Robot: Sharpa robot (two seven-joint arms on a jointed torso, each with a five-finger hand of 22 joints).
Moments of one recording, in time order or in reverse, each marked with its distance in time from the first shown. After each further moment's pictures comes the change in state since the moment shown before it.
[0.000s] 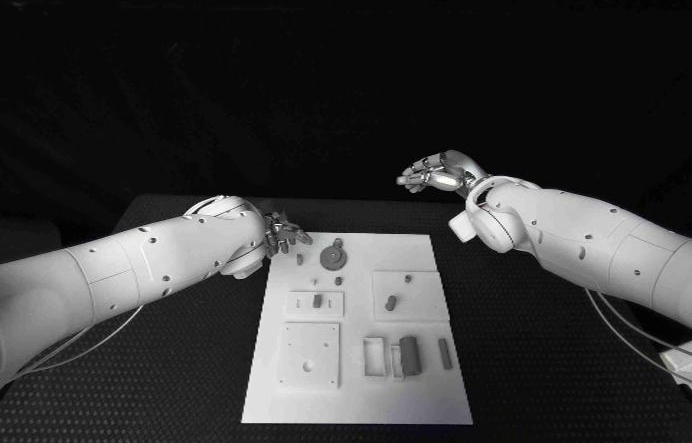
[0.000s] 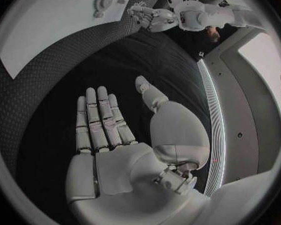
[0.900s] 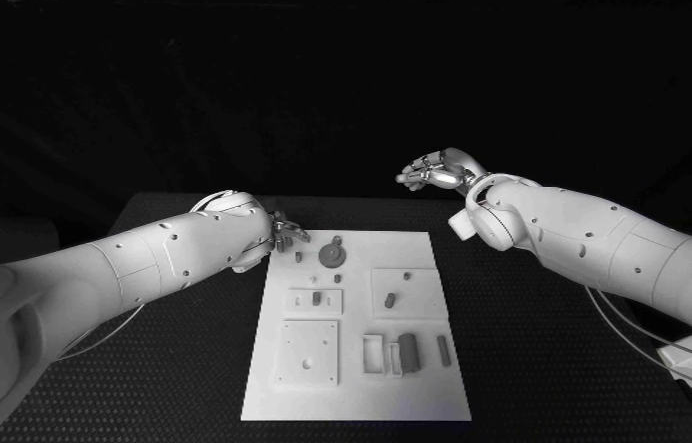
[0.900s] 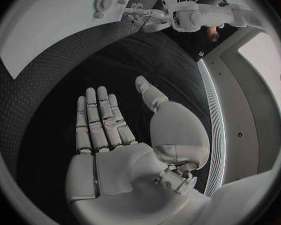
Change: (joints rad) left arm -0.016 0.076 -0.003 -0.133 -0.072 0.088 0.005; left_hand -0.052 0.056 -0.036 0.049 0.017 0.081 -0.034 0.031 -0.009 0.037 -0.030 0.076 0.042 0.006 -0.034 0.129 -0.008 -0.002 0.003 -0.033 0.130 0.000; right arm 0.000 -0.003 0.000 0.007 0.000 0.000 0.000; right_hand 0.000 0.000 0.000 0.000 0.000 0.000 0.000 0.000 0.000 0.000 0.000 0.000 -0.003 0.000 0.000 0.000 0.001 0.000 0.000 0.000 -0.004 0.001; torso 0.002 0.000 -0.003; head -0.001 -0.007
